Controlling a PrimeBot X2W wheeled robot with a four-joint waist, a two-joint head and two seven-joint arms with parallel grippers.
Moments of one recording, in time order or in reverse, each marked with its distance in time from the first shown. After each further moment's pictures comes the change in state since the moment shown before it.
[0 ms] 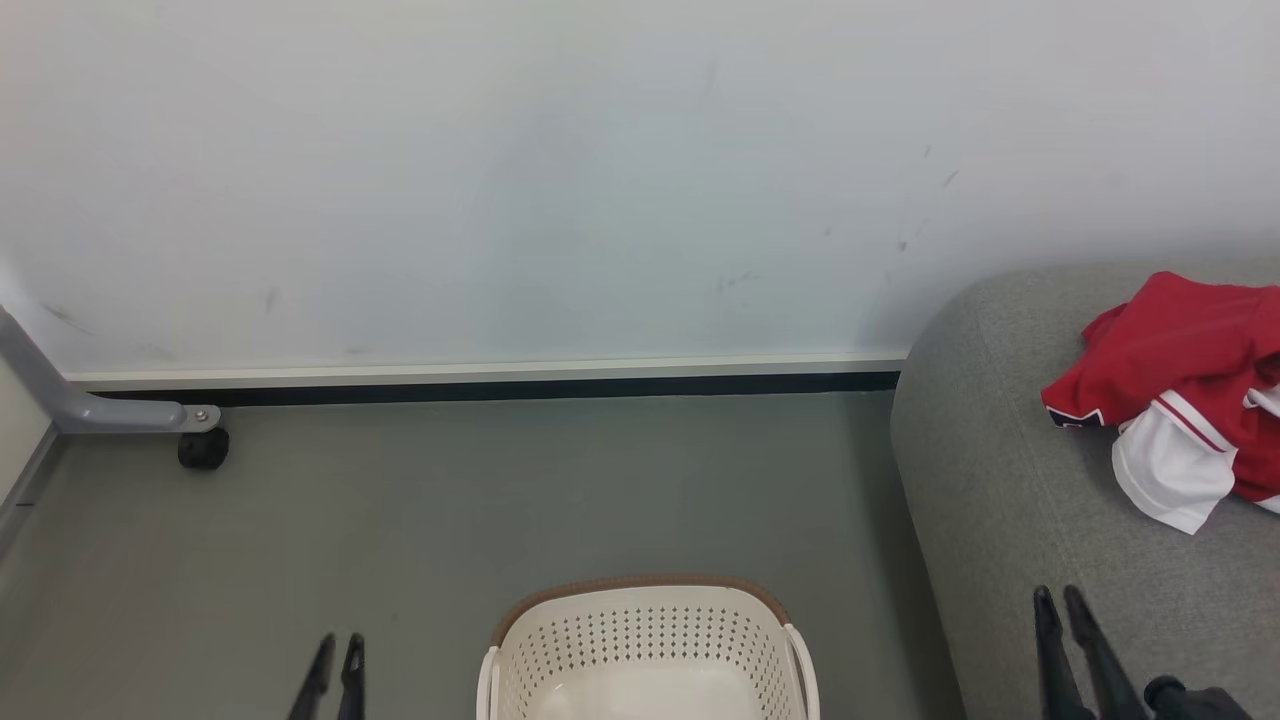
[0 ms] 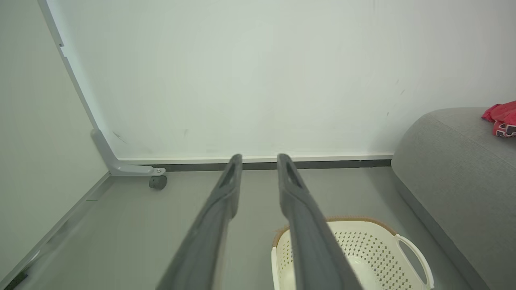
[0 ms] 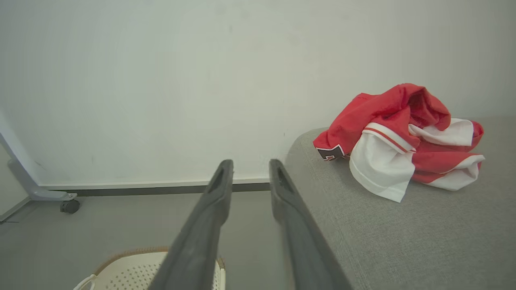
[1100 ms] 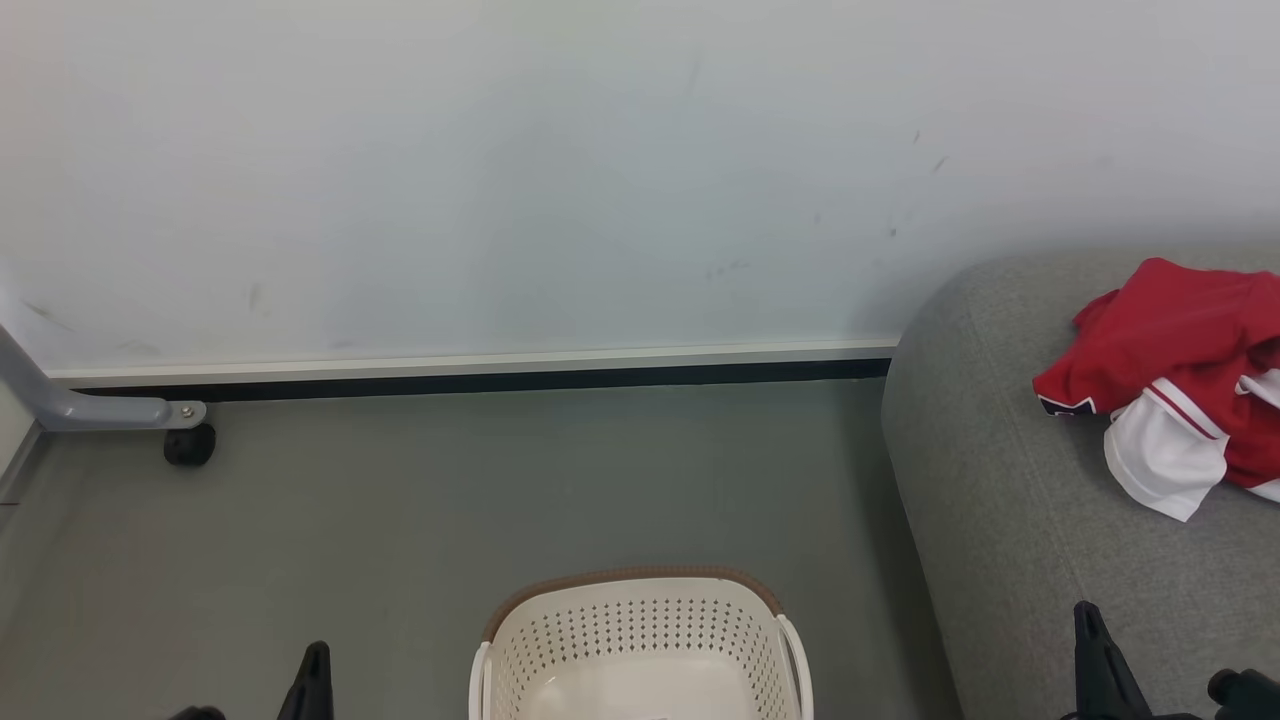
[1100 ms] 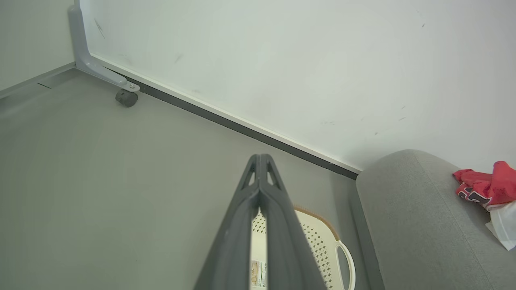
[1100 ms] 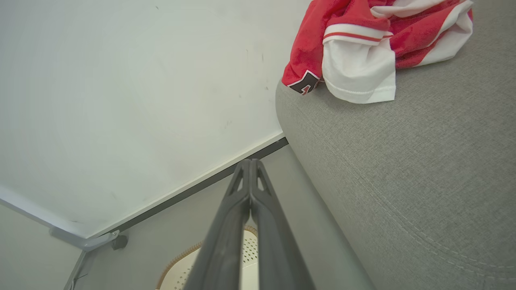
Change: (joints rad) left arm -0.021 -0.058 0.086 0.081 -0.378 -0.071 0.116; right arm -0.027 0.059 -0.089 0.104 0.387 0.071 0.115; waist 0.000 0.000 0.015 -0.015
